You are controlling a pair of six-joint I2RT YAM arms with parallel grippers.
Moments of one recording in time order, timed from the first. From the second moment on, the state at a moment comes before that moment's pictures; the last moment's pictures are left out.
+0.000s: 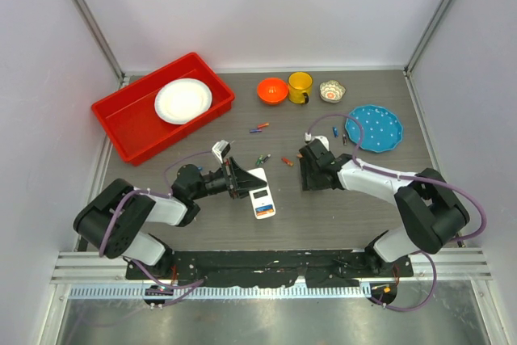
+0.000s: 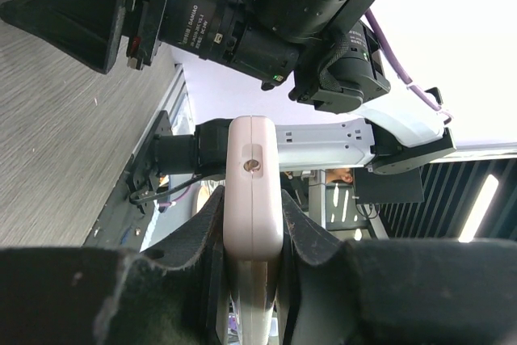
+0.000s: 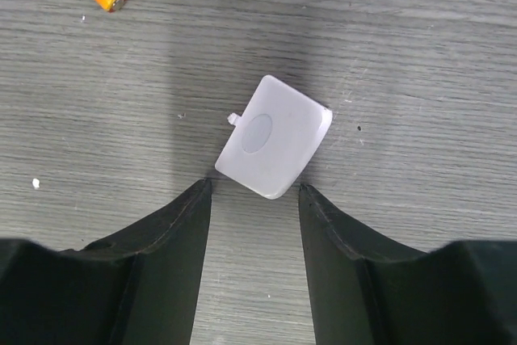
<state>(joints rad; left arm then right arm) -0.59 1.47 0.26 1.29 0.71 -1.55 0.63 1.48 0.75 -0.37 0.22 0.45</state>
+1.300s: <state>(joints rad) -0.59 1.49 0.26 1.29 0.70 -1.55 0.63 1.42 0.67 -0.34 0.34 0.62</state>
